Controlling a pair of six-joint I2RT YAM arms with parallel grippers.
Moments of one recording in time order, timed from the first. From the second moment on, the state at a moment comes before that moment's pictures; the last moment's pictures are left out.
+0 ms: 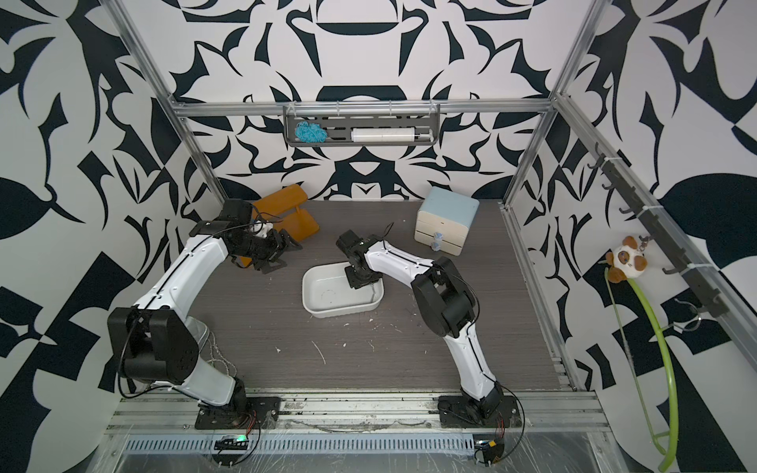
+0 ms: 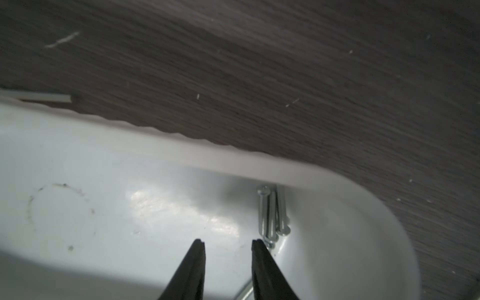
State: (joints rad) left arm -0.09 1.57 1.39 -0.94 0.57 -0.60; right arm 0.76 2.18 1.74 -0.88 0.11 0.33
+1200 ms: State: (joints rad) left arm -0.06 1.57 1.39 -0.96 0.60 -0.58; right arm 0.74 2.26 1.82 -0.92 0.06 0.34
